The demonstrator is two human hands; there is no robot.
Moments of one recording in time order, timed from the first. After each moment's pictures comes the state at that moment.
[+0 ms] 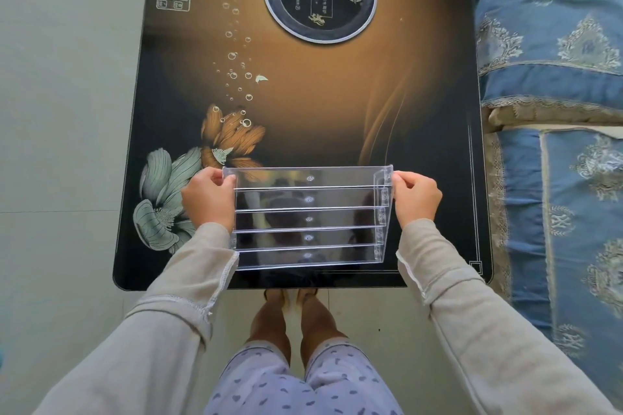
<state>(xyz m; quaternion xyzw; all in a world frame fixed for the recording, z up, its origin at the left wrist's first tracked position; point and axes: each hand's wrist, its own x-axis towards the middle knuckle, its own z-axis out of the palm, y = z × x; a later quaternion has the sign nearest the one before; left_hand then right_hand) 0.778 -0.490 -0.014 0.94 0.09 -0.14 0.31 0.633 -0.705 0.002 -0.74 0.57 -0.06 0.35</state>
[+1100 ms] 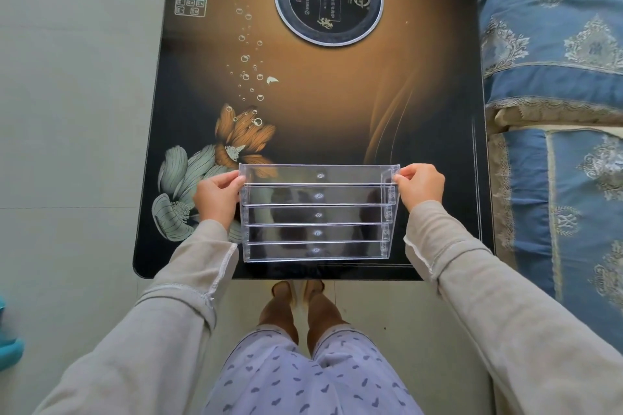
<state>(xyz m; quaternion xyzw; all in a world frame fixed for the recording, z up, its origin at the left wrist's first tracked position) 0.777 -0.467 -0.004 0.82 0.15 -0.27 0.48 0.638 -0.715 0.014 -0.78 0.55 0.05 0.31</state>
